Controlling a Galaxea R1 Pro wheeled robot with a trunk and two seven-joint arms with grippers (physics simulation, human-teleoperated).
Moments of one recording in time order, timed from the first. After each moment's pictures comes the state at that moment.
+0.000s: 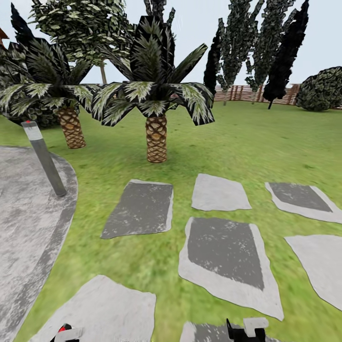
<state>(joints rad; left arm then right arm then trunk) -0.23 0.15 0.13 -0.34 0.02 -0.43 0.03 -0.39 -0.05 0.08 -0.07 0.00 -0.59 -0.07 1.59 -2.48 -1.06</state>
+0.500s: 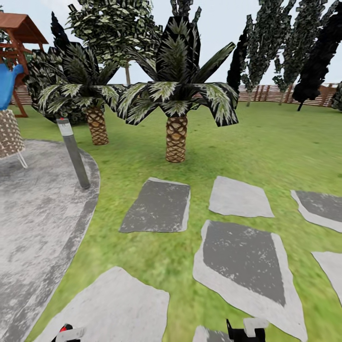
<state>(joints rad) -0.23 0.14 0.13 -0.34 0.02 -0.43 0.03 -0.39 -0.05 0.08 -0.07 0.00 -0.59 -0.07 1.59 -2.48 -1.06</state>
